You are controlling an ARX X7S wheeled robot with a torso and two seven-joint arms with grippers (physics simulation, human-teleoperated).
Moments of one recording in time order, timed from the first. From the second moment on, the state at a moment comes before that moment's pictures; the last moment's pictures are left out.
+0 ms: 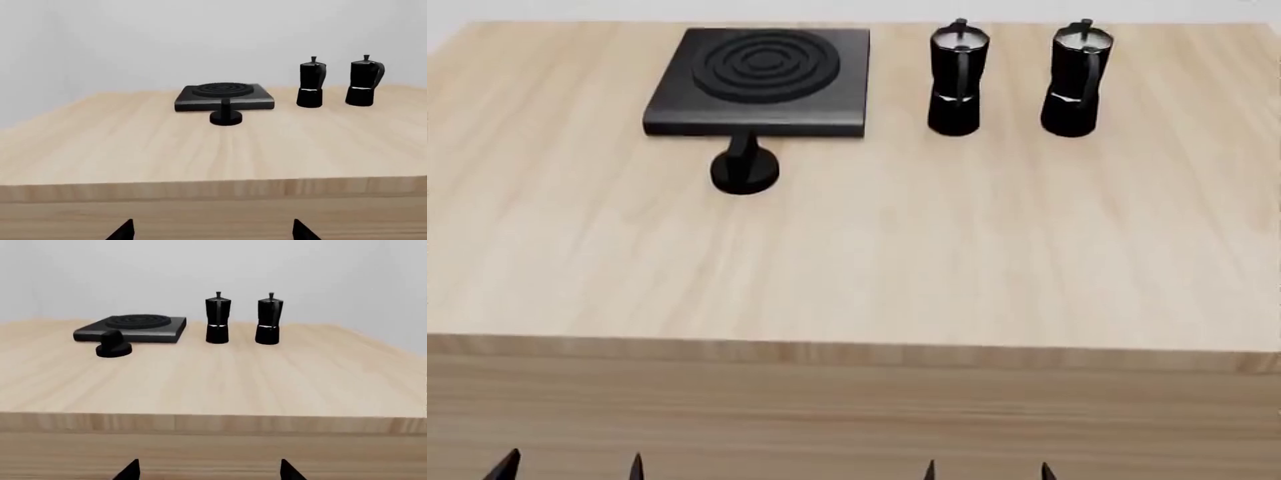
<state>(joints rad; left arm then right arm) 0.02 -0.06 0.09 0.02 -0.02 0.03 -0.10 0.01 0.07 -0.08 0.00 0.05 0.00 0.08</state>
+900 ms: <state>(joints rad) 0.02 -0.11 0.16 0.04 -0.06 0.04 -0.17 0.02 0.11 -0.14 0.02 0.07 -0.01 0.16</state>
